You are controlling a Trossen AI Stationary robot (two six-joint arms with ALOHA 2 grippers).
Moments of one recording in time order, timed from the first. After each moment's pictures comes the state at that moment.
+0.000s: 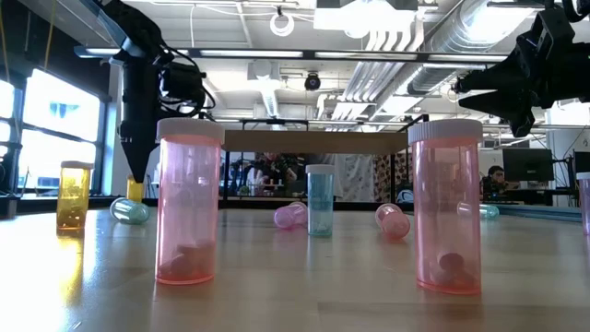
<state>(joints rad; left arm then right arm) 0.83 1.41 0.84 -0.91 -0.11 0.18 0.19 0.03 0.06 -0.10 0.52 0.47</state>
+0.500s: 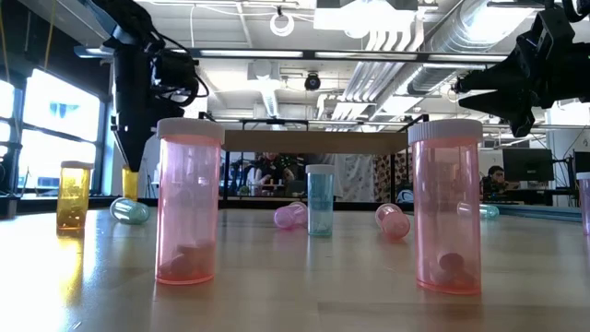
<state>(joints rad) 0.83 1.31 0.84 -0.97 -0.11 0.08 0.19 0.03 0.06 -0.10 0.52 0.47</state>
